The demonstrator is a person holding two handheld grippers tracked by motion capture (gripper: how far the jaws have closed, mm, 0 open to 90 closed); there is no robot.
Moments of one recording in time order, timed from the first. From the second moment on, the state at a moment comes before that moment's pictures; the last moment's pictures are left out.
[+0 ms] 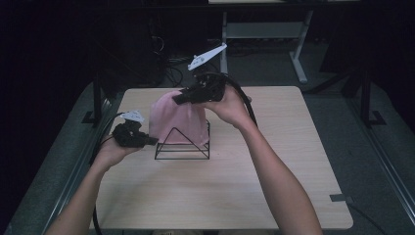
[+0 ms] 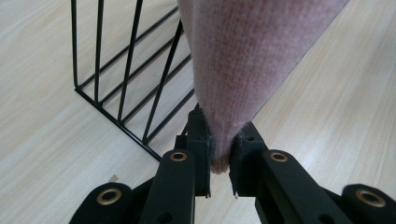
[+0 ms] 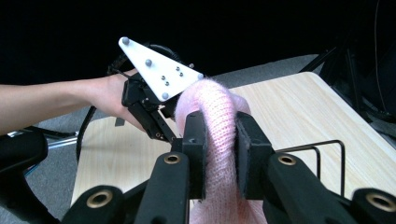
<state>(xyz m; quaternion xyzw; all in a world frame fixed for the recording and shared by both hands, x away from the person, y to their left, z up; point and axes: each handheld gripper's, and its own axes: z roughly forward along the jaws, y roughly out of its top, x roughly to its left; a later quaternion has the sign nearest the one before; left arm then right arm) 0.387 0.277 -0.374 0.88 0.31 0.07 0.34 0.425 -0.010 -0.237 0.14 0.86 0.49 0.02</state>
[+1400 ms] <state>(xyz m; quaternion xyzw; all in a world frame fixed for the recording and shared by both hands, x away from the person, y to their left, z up) 0.391 0.278 -0.421 0.91 0.31 0.06 0.27 0.430 -0.001 -0.290 0.16 0.88 0.45 -0.03</state>
